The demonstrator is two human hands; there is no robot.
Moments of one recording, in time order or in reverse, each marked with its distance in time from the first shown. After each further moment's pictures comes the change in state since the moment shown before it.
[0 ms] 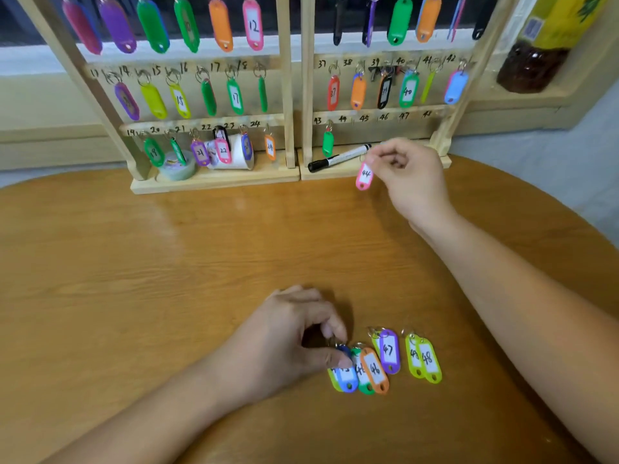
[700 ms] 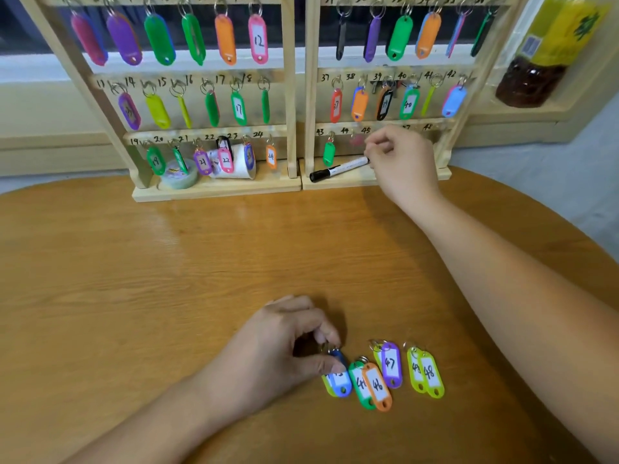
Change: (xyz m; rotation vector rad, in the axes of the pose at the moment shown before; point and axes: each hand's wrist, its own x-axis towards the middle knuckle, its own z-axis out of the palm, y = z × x) left_hand -0.006 -0.003 -0.006 -0.056 0.081 0.027; right_hand 0.045 -0.008 0.012 -0.353 0.060 -0.098
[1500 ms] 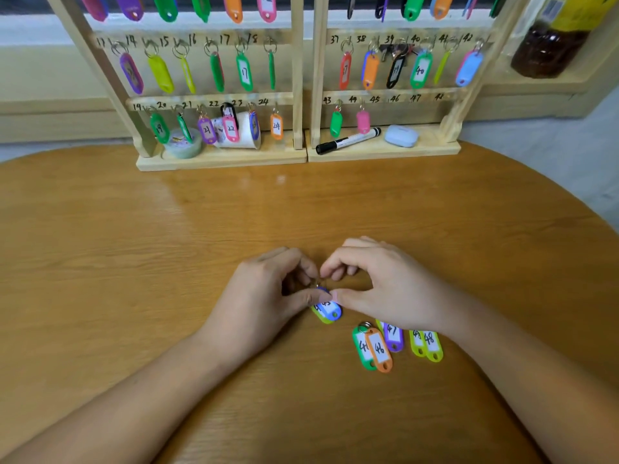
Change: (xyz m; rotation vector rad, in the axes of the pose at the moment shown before) left_hand -0.003 -0.010 -0.004 0.044 0.274 -0.105; right_hand -0.181 -0.028 -0.032 0.012 -0.768 -0.245
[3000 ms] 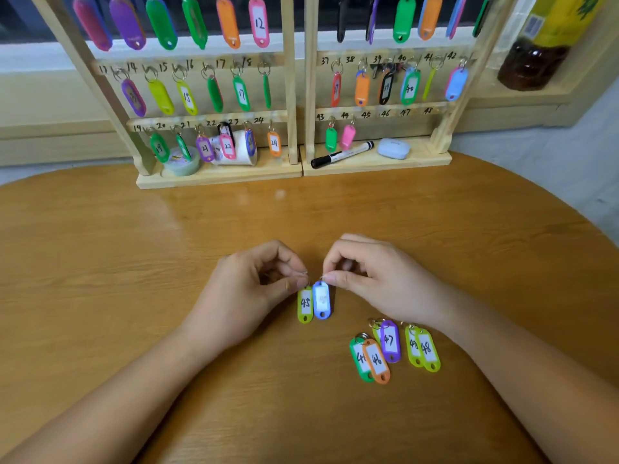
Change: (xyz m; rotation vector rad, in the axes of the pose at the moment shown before) left_hand 0.017 0.002 -0.024 -0.181 -0.043 -0.240; right_hand 0.015 0.009 -0.010 0.108 0.040 -0.035
